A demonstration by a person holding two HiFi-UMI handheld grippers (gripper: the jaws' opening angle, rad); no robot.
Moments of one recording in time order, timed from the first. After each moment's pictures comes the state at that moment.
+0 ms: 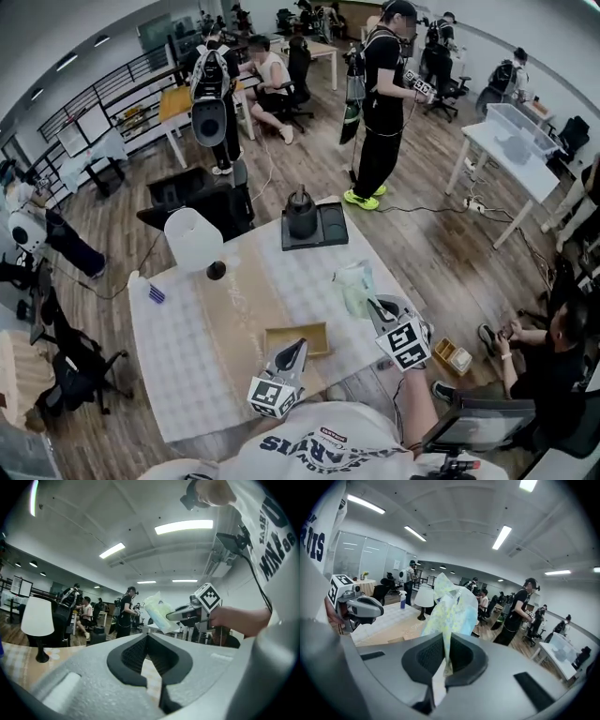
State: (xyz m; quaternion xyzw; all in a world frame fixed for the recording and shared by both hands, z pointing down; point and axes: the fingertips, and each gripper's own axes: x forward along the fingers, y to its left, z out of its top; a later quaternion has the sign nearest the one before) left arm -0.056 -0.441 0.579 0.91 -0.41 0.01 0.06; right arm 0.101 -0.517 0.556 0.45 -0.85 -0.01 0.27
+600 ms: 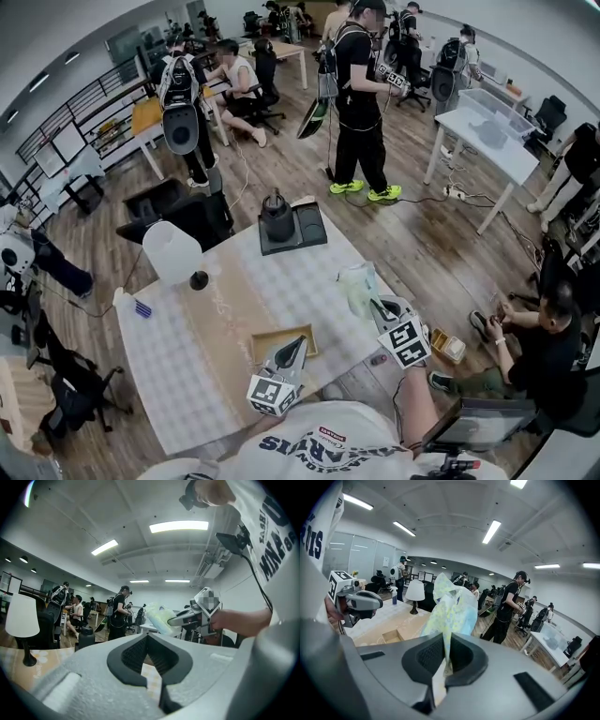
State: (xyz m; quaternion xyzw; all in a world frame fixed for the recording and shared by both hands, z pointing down) left arm -0.010 -0.449 0.572 0.93 -0.36 0.01 0.06; right arm 0.164 -0.503 0.571 0.50 -0.82 0.03 0.28
